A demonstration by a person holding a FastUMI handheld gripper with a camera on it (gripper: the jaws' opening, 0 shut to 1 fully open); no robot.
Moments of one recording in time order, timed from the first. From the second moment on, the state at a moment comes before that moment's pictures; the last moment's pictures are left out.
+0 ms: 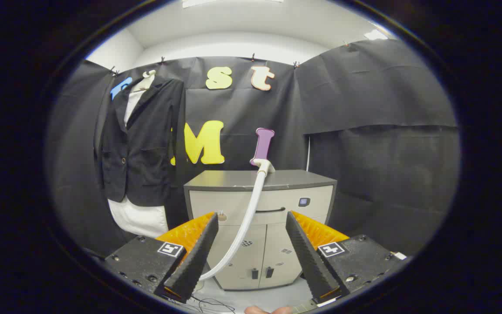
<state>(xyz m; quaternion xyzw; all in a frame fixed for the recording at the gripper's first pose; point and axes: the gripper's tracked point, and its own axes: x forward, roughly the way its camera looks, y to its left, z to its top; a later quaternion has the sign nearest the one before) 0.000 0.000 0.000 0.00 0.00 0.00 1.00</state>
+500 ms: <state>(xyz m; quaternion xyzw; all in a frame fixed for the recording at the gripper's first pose) 0.002 -0.030 -0.001 0.00 0.00 0.04 1.00</state>
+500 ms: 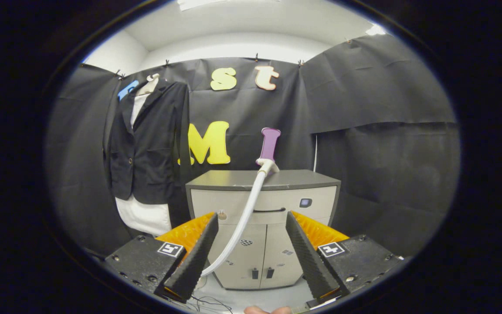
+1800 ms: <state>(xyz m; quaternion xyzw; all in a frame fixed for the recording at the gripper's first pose) 0.036 -0.010 0.020 0.04 0.00 -0.02 1.00</state>
